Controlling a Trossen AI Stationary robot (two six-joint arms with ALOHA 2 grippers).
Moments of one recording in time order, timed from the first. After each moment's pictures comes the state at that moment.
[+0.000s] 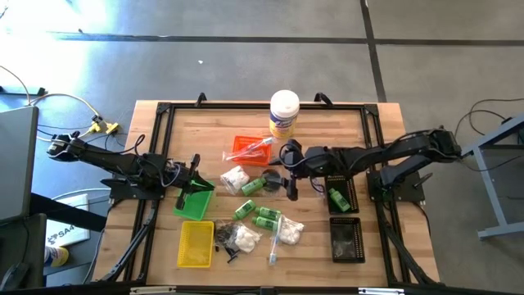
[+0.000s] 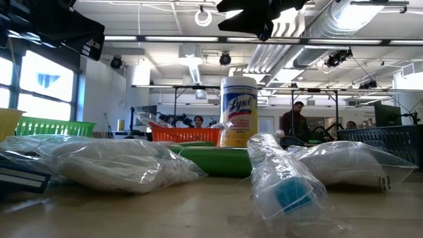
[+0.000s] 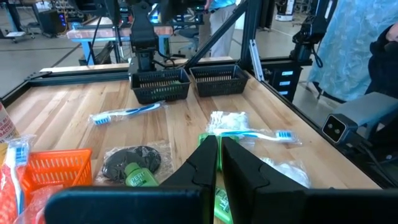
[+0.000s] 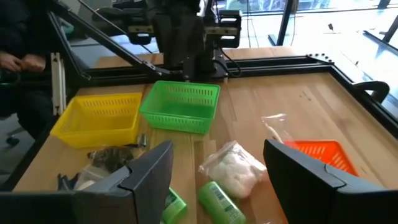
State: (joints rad) left arm -0.22 0.49 0.24 0.16 -0.01 -0.01; right arm 0.11 1.42 0.98 0.10 0.12 0.11
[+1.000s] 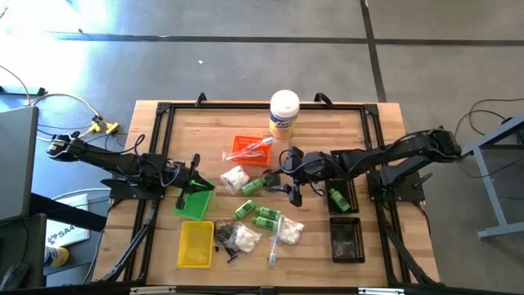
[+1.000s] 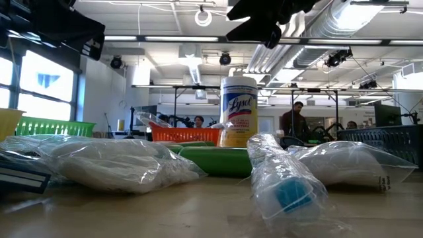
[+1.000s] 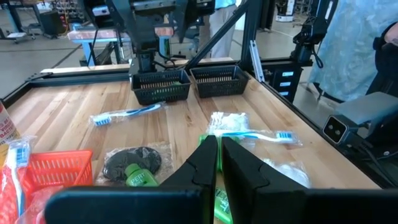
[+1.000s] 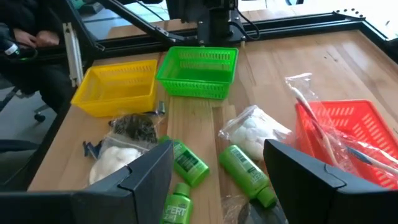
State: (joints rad) left arm -0.22 0.49 0.24 0.16 -0.01 -0.01; right arm 0.14 1.42 0.98 -0.02 0.08 0.19
